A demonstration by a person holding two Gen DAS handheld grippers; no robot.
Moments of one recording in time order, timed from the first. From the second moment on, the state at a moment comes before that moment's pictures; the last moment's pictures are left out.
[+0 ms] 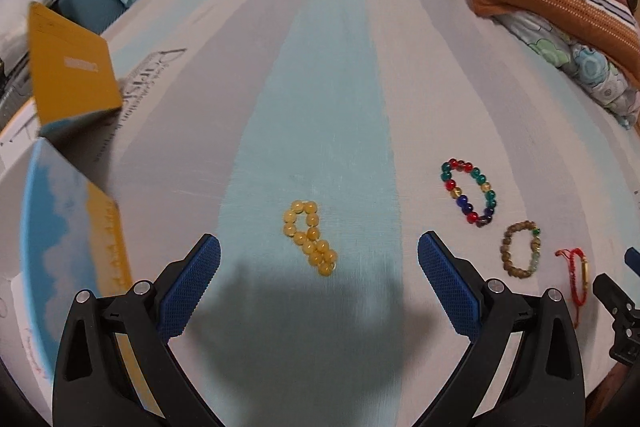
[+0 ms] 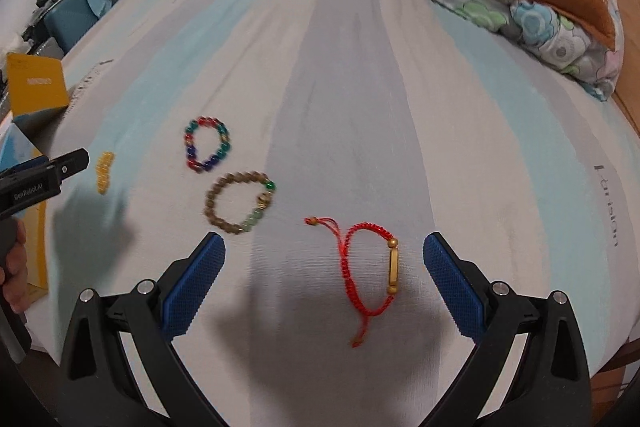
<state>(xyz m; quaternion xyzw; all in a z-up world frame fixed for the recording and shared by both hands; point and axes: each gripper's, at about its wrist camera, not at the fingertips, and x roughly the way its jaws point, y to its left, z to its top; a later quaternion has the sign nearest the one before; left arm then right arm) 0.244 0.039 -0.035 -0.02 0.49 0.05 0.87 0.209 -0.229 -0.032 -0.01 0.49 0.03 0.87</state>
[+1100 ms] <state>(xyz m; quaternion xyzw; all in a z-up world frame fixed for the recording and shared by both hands) 0.273 0.034 -0.090 -0.04 0.53 0.05 0.84 0.236 -0.266 -0.098 0.03 0.55 0.02 0.84</state>
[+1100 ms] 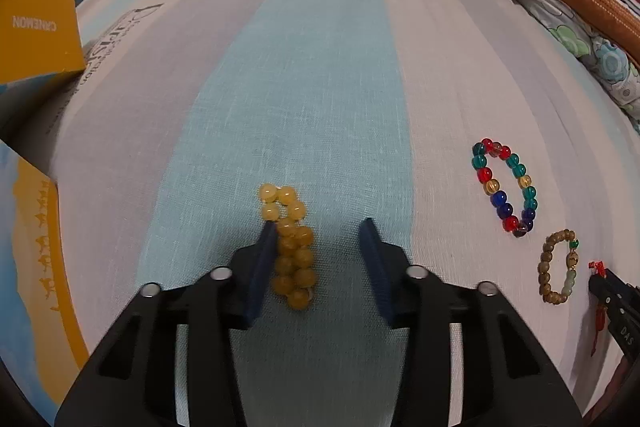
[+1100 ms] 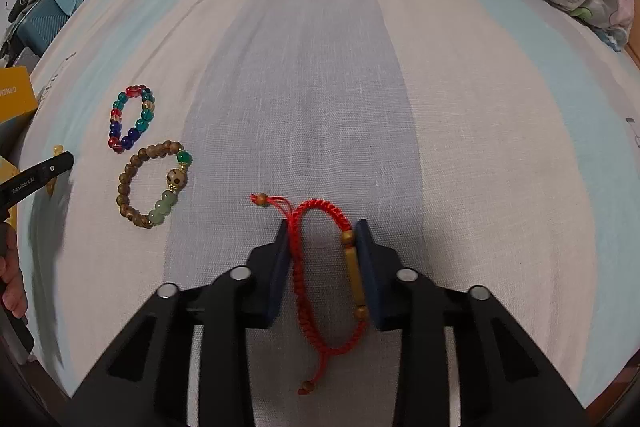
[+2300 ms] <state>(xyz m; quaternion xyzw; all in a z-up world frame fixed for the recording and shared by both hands) 0.234 0.033 -0.032 -0.03 0.50 0.02 0.87 0.208 -0.244 -0.044 0.03 0.49 0.03 0.87</state>
